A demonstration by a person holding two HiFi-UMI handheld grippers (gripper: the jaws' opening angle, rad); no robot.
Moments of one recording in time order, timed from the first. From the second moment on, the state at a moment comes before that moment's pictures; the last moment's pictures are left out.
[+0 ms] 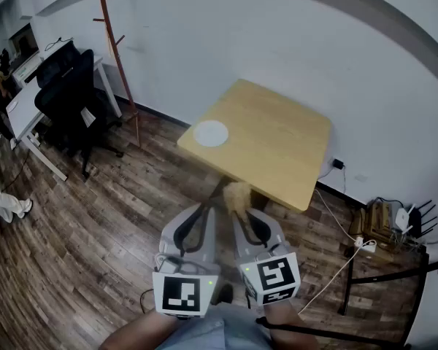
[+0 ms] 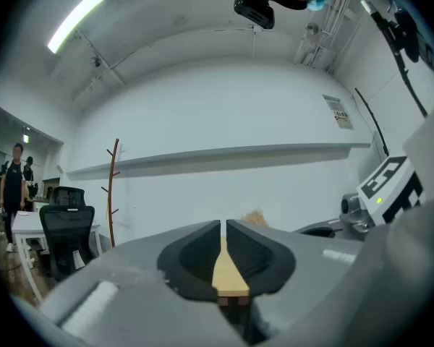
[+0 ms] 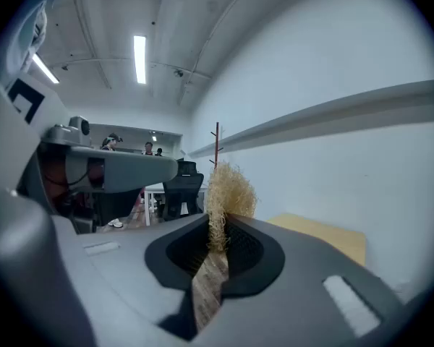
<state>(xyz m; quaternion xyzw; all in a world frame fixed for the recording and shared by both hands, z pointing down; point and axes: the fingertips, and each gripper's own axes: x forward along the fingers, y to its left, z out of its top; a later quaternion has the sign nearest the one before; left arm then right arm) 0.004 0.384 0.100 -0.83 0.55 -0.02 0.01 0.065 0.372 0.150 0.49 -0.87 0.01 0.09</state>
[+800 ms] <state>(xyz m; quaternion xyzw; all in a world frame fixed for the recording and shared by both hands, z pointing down) 0.031 0.382 0.113 -0.82 0.57 -0.03 0.01 0.095 0.364 0.161 0.47 -0.88 0.03 0.07</state>
